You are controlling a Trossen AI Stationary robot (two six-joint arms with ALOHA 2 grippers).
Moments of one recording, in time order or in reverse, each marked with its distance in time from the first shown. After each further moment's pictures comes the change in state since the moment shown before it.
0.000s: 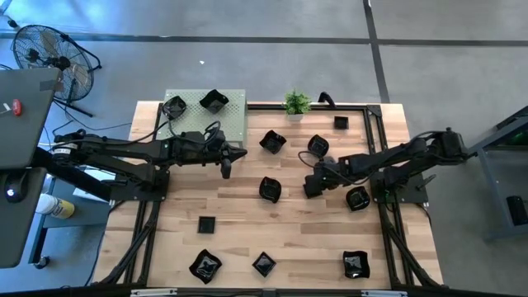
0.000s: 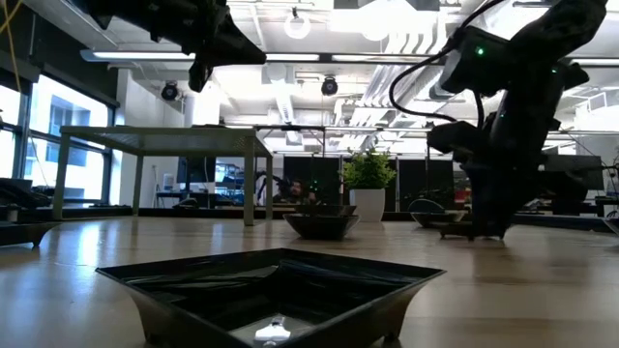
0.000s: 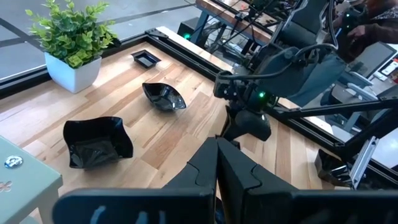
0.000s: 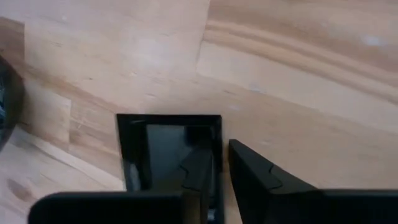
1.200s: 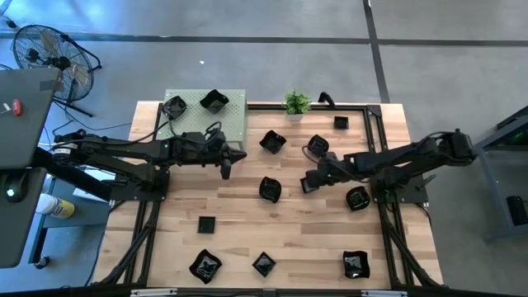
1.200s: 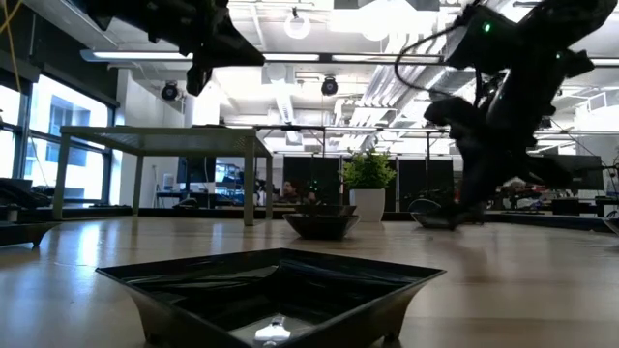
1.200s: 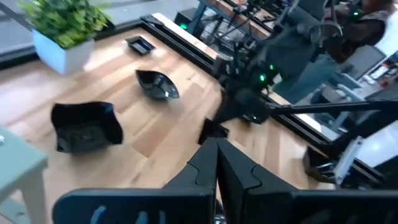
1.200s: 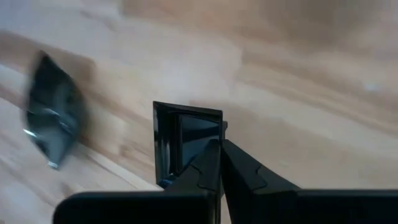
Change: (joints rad) left arm 0.000 0.002 -0.001 -0.020 0.040 -0.076; right arm 0.000 -0.110 0.003 0.011 0.083 -0.023
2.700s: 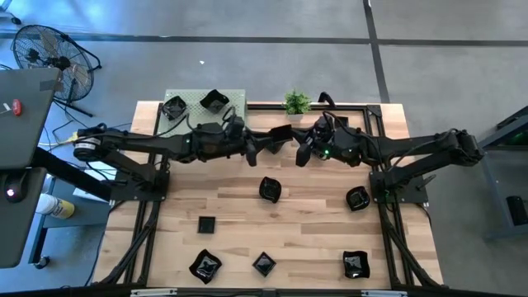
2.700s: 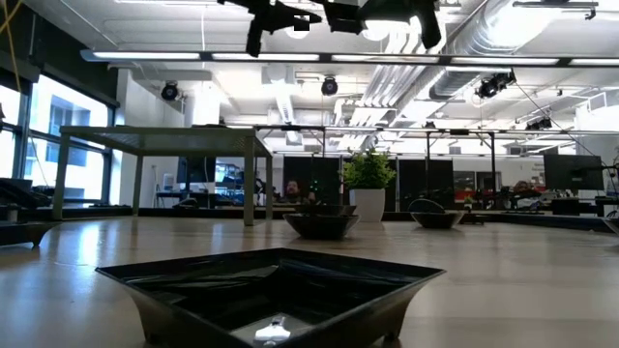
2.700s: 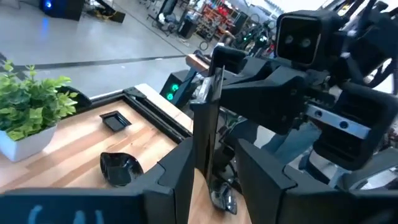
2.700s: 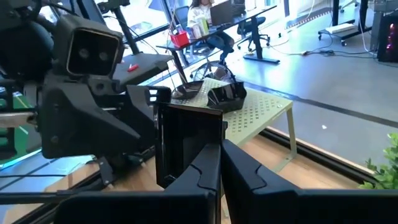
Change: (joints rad) left arm -0.020 0.286 0.330 0.179 -0.146 -0.021; right arm 0.021 -0.075 0.410 0.387 0.410 -0.901
